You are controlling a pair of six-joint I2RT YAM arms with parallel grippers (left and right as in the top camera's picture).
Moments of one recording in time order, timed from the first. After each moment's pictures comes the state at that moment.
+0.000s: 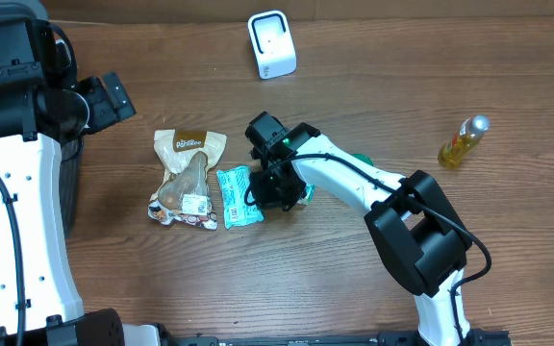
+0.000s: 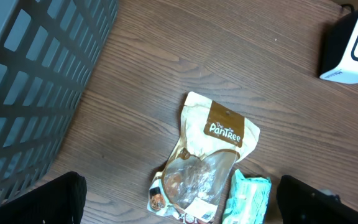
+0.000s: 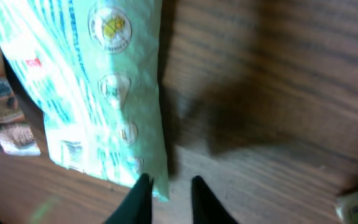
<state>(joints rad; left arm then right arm) 0.17 1.58 1.80 -1.27 0.02 -0.30 0.70 2.11 1.53 -0.89 -0.33 0.44</state>
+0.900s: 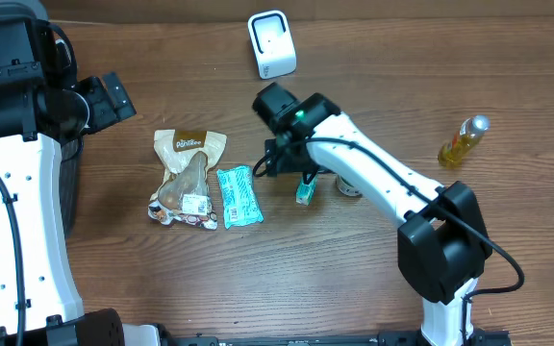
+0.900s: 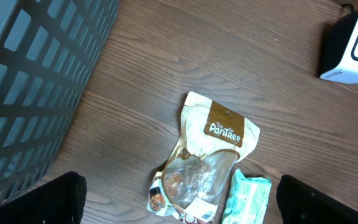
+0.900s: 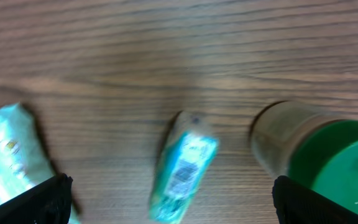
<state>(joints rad) 0.17 1.58 1.80 -1.27 0.02 -0.30 0.64 2.03 1.72 -1.16 0.16 0.65</state>
